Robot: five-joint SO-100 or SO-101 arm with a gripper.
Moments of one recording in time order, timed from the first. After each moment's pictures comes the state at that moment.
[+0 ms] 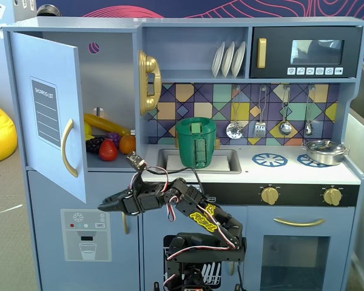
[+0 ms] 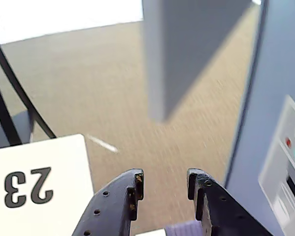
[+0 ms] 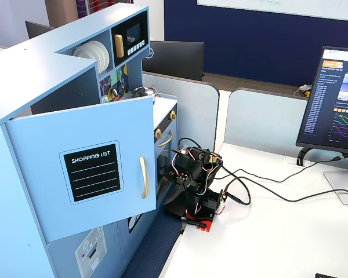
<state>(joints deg) -78.6 167.7 134.6 46.8 -95.4</state>
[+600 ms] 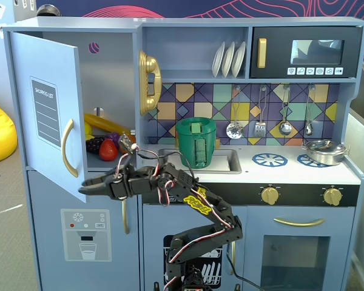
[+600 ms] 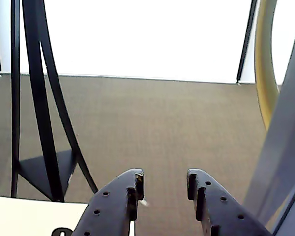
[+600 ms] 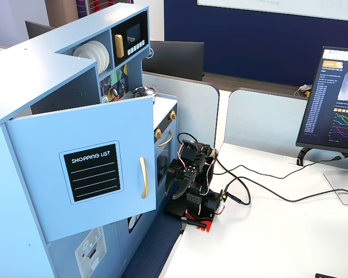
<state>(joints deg) -89.3 150.3 115.5 40.0 -99.5</state>
